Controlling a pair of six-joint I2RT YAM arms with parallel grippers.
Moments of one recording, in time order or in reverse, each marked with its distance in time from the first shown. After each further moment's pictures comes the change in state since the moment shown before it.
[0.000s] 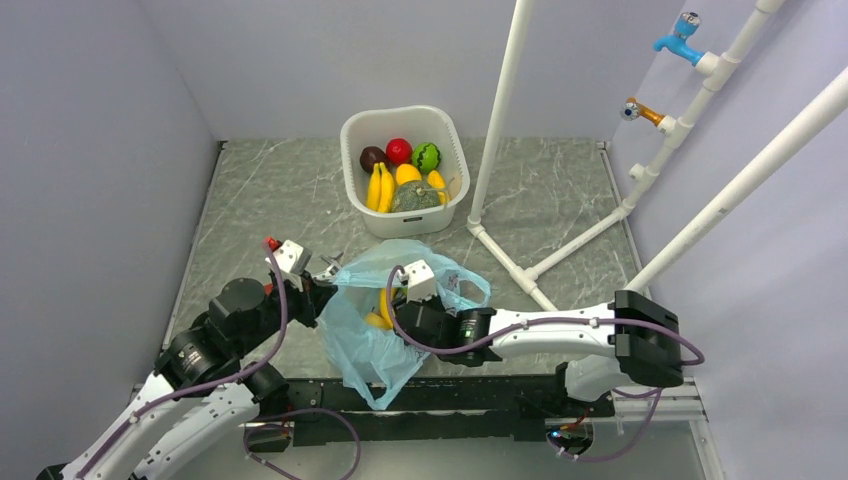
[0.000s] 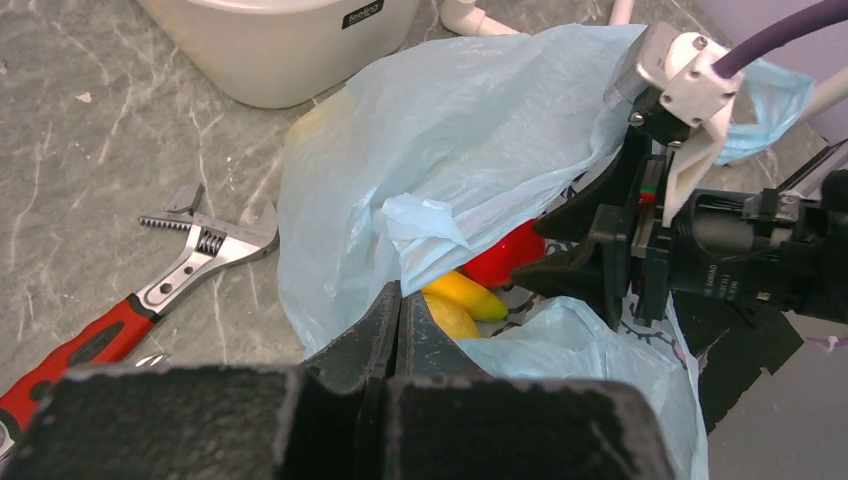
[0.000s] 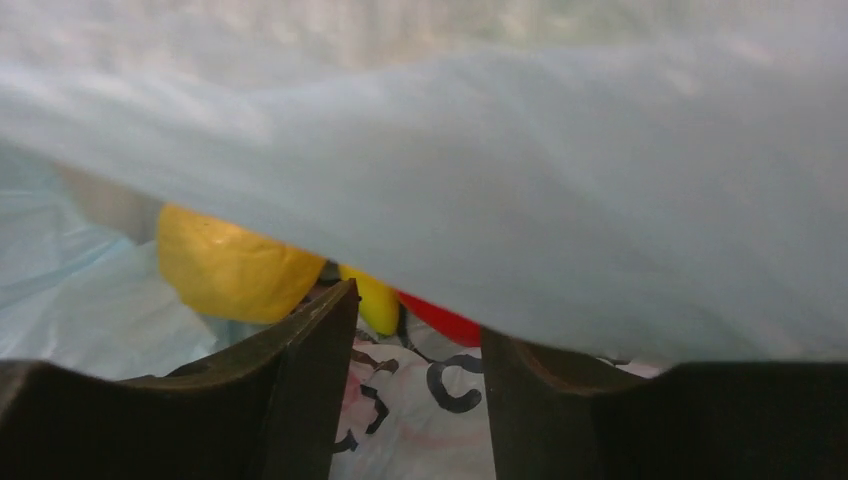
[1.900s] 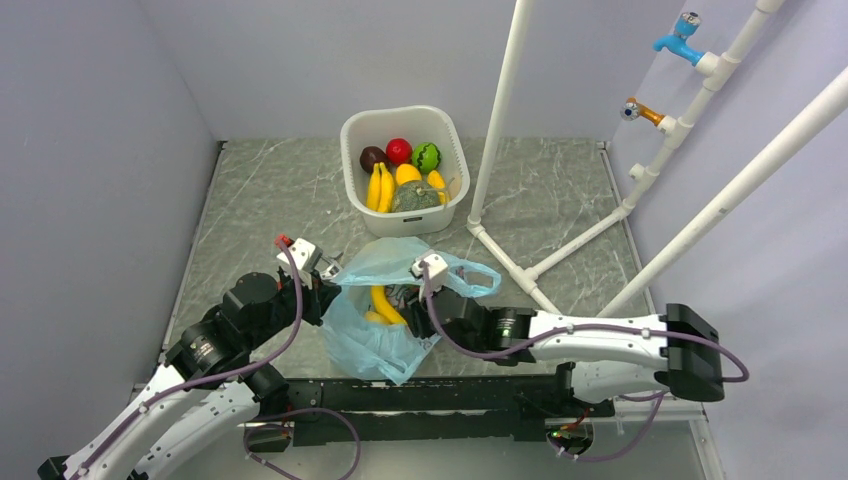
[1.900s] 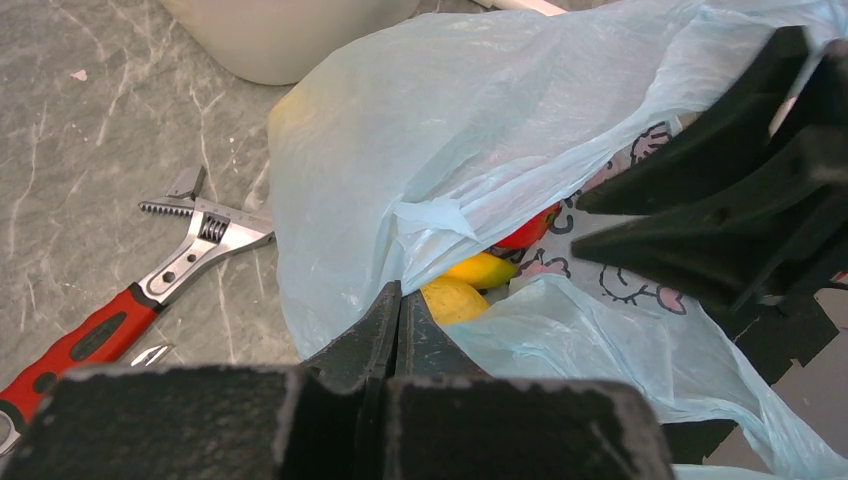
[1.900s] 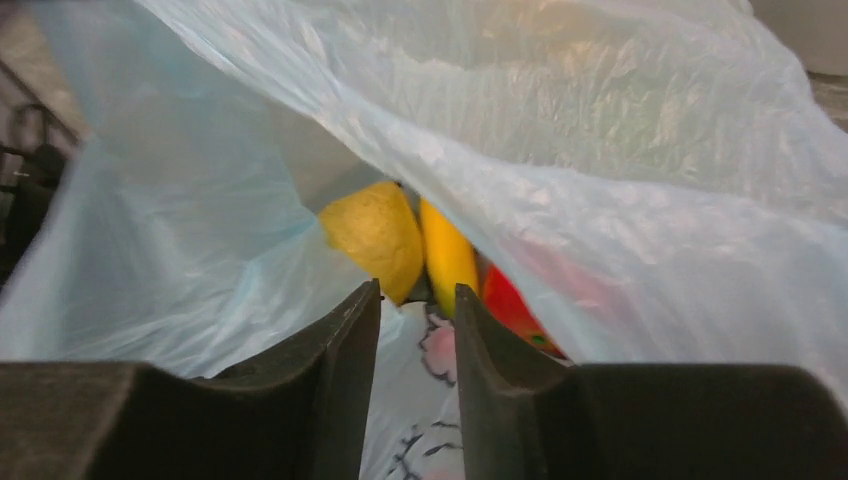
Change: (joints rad) left arm 0.000 0.045 -0.023 0.013 -0.010 0.017; right arm -0.040 -0.249 -0.114 0.219 -0.166 -0.223
